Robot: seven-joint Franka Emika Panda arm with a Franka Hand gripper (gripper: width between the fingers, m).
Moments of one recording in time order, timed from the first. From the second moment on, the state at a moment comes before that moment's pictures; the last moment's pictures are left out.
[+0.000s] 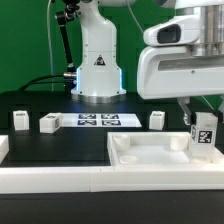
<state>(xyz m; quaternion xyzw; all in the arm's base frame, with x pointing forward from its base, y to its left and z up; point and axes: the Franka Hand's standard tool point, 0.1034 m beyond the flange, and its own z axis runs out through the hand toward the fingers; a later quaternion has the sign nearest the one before) 0.631 0.119 0.088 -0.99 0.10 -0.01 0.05</state>
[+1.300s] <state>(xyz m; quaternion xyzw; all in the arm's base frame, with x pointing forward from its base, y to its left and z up) 0.630 0.116 0.087 -0.81 0.59 0.01 0.08</state>
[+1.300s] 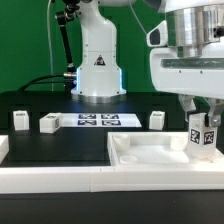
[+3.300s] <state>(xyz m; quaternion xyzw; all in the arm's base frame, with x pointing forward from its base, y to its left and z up) 0.626 0.122 0.085 -1.00 -0.04 -0.01 0.02</state>
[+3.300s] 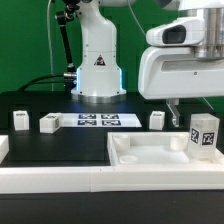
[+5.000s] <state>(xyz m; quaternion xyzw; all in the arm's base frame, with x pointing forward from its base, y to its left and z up) 0.623 0.120 0.083 -0.95 0.32 -0.01 0.04</state>
